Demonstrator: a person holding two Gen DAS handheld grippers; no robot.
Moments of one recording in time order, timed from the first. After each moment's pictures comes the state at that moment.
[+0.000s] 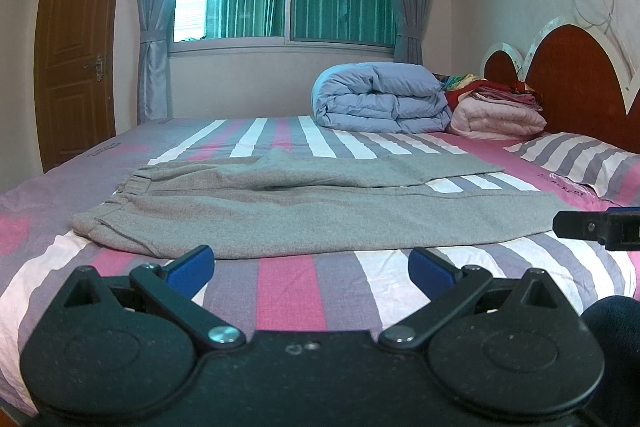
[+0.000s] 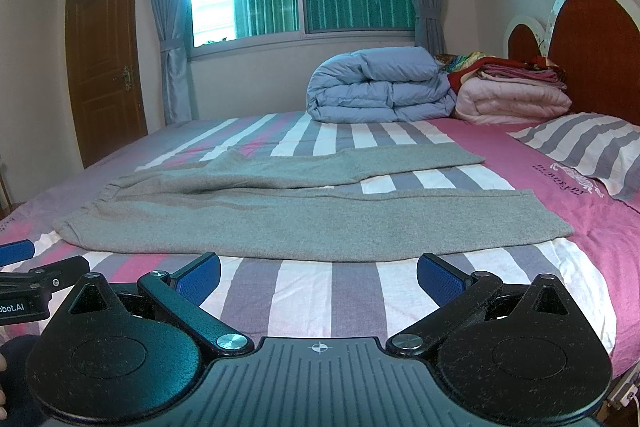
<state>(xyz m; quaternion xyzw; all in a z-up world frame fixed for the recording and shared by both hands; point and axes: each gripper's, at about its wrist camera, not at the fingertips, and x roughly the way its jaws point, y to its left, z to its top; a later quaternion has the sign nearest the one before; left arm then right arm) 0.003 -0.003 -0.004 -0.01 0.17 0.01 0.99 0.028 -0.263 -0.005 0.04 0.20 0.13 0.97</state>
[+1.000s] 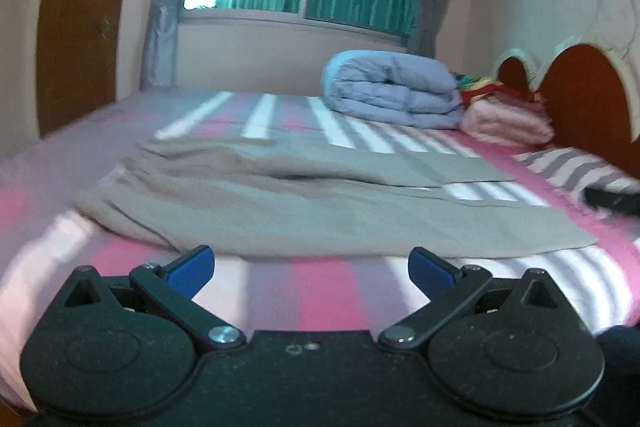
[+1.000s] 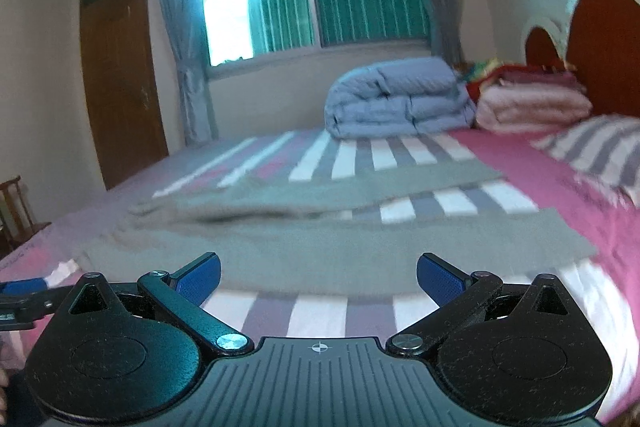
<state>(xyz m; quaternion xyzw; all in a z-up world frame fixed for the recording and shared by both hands) 0.037 0.065 0.005 -0.05 0.21 0.01 0.98 0.060 -0.277 0.011 0.06 0.17 0.17 0.97</state>
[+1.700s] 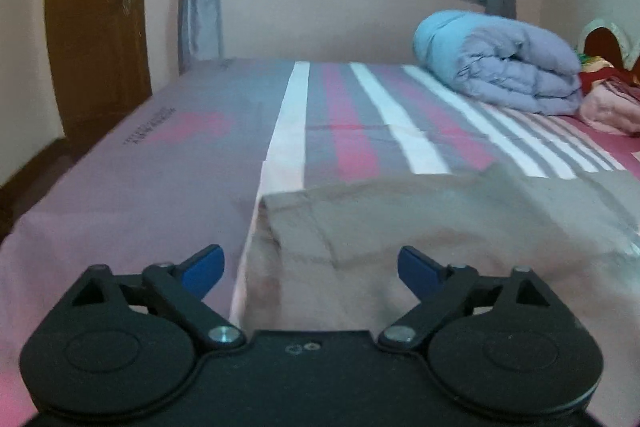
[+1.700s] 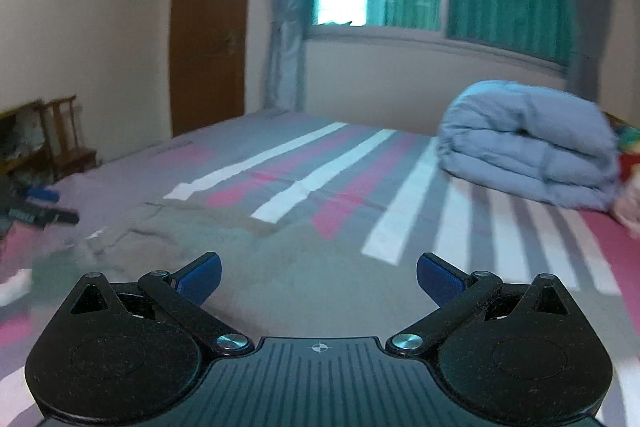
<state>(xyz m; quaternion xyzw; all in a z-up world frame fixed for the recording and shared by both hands) 0.324 0.312 0.007 -0.02 0.30 0.05 0.95 0.371 -0.123 0.042 -0.07 0.20 0.32 0.92</state>
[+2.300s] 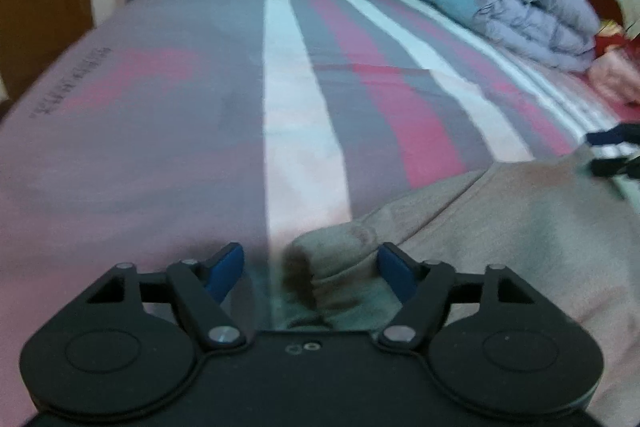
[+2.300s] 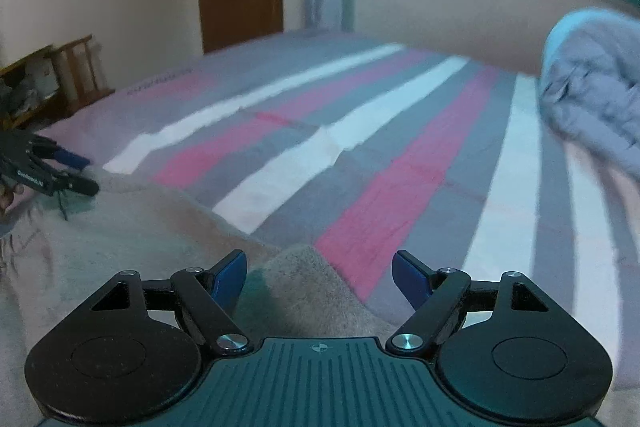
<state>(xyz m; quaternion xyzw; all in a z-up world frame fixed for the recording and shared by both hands) 0.462 0.389 -0.047 -0.04 0.40 -0.04 0.92 0.587 0.020 -0.055 -0.10 0.32 0.39 0.86</state>
